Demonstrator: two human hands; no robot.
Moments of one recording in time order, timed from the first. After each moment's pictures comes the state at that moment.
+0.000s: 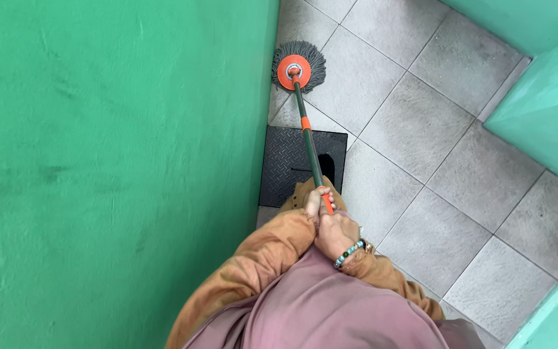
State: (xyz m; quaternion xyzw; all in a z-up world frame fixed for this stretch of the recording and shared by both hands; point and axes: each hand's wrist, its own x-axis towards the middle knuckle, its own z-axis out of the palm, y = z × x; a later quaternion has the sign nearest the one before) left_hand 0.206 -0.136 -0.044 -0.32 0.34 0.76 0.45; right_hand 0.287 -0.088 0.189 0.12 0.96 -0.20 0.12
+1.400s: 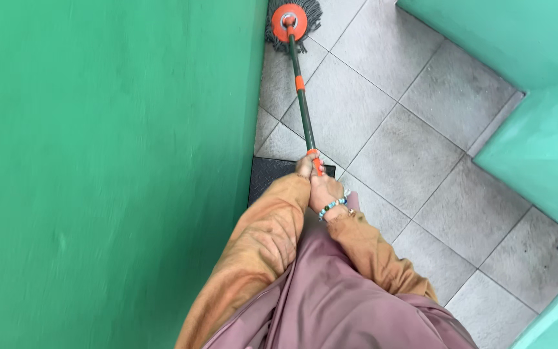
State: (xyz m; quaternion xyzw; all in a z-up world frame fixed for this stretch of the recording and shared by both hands) left_hand -0.071 0.004 -0.087 -0.32 0.35 0.77 0.42; right_hand 0.024 0.047 0.103 0.12 0.96 -0.19 0.15
